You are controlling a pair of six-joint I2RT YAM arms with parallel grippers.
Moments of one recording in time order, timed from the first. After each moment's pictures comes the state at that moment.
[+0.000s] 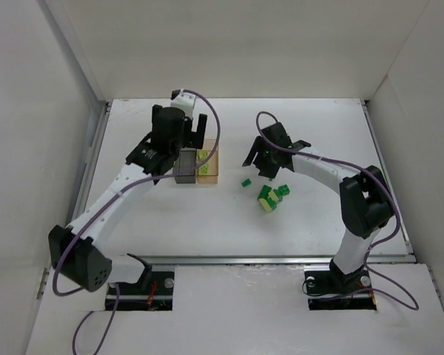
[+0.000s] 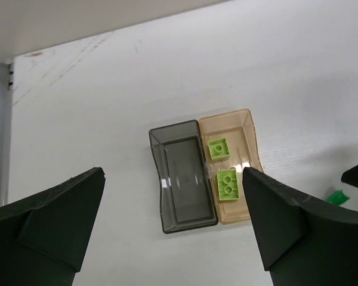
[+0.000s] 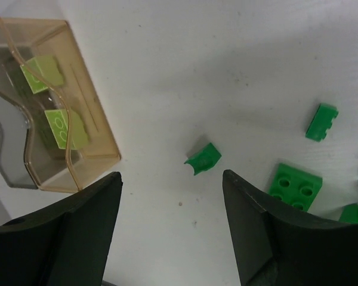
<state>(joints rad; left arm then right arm) -0.49 1.37 1.28 -0.36 -0.31 0.00 0.50 1.79 1.28 -0.39 -0.02 0.88</state>
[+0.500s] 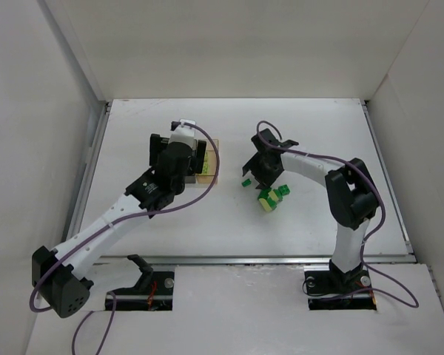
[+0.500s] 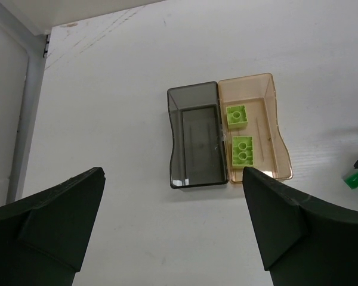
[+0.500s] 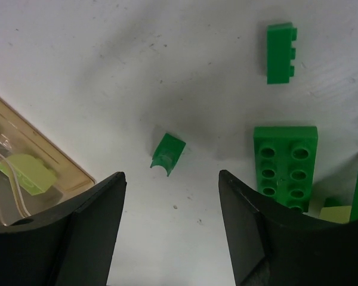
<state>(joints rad) -0.69 1.11 0.98 -0.30 -0.66 -0.07 0.54 1.91 1.35 -0.61 0.05 1.26</state>
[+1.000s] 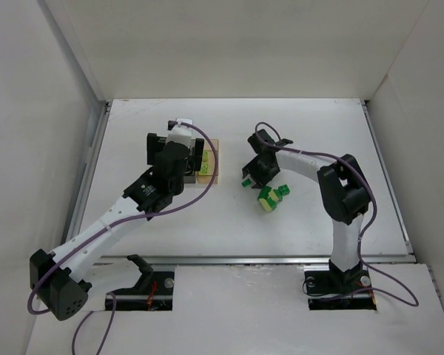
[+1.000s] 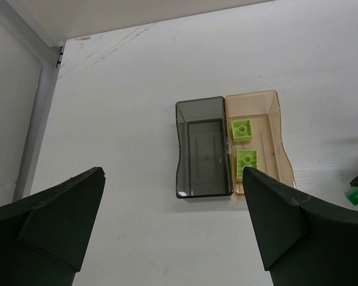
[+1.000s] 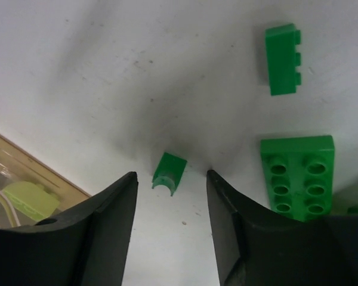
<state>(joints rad) -0.70 1.07 0.96 -0.24 -0.71 -0.05 0.55 1.99 1.41 -0.65 0.05 1.37</state>
